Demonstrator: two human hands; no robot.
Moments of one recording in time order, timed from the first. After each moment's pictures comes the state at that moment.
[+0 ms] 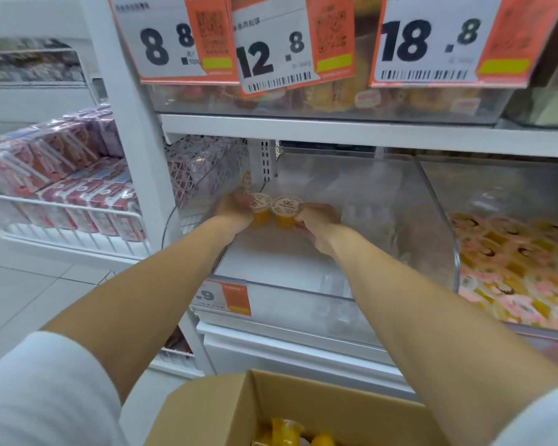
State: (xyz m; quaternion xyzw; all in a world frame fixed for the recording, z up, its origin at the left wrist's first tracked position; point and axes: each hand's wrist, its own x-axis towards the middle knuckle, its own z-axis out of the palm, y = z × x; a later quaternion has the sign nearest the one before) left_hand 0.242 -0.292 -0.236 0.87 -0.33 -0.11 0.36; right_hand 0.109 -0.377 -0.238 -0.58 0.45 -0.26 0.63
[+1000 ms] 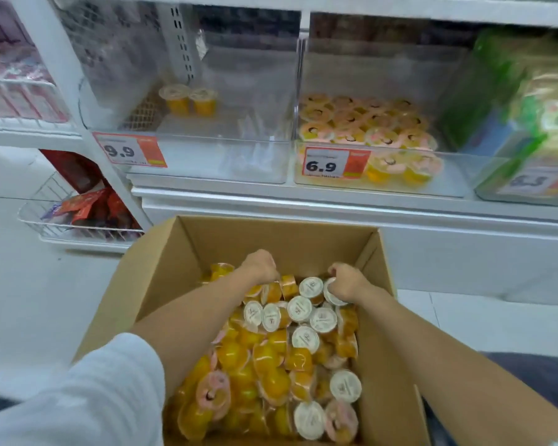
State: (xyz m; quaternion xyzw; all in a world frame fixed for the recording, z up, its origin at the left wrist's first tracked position) left_hand -0.077 -0.176 -0.397 0.83 -0.41 -0.37 0.07; right_hand -0.265 -0.253 -0.387 -0.81 0.49 0.12 0.30
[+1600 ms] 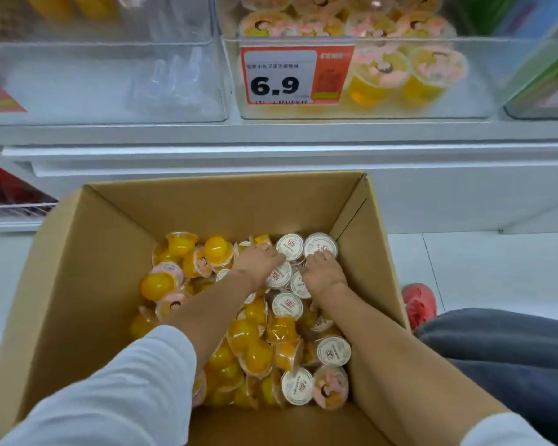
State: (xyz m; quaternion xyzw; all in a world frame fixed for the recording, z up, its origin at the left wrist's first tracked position) left_hand -0.117 -0.199 -0.543 0.64 -0.72 -0.17 -0.19; right_hand -0.279 -0.246 -0.513 -0.89 0.29 0.35 -0.02
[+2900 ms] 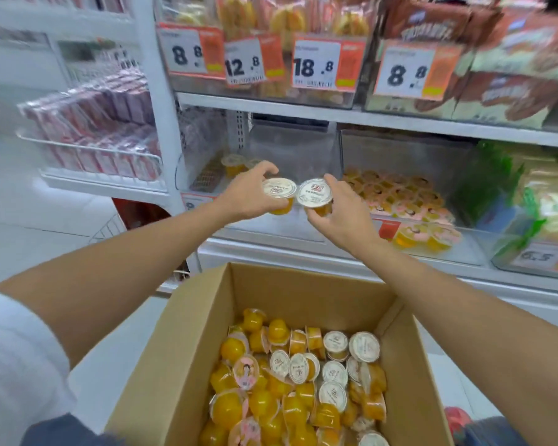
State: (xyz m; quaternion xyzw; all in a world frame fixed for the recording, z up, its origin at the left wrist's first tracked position) left_hand 0.033 -0.151 -0.156 0.78 -0.53 -0.12 0.32; right_hand -0.148 -0.249 -0.186 -0.89 0.34 -0.28 0.14
